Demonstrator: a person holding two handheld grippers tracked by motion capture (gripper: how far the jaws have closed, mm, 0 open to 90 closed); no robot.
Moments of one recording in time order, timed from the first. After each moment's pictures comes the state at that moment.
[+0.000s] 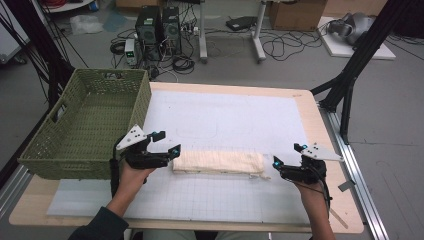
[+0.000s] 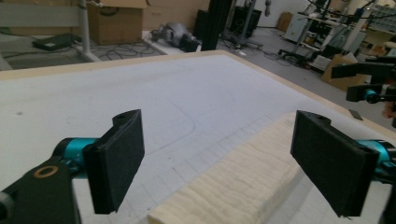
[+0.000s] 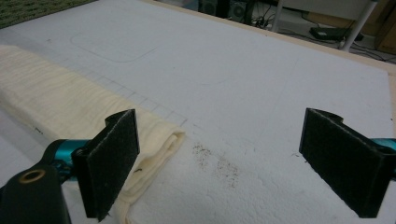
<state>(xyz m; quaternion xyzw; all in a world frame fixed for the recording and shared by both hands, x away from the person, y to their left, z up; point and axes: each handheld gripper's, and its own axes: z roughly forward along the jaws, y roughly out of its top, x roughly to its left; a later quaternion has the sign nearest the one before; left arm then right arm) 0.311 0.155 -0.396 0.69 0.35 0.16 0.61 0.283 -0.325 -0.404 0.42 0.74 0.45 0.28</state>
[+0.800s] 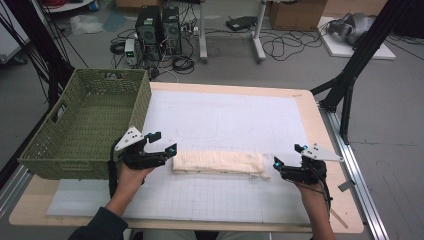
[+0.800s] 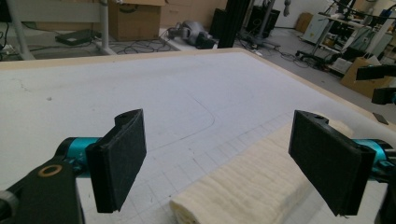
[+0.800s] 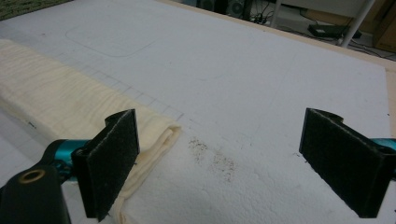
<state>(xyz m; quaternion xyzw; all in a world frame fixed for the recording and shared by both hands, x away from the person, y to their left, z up) 0.312 0.161 -0.404 0.69 0.38 0.17 0.60 0.284 -0.327 -0.408 0.42 0.74 0.45 0.28</state>
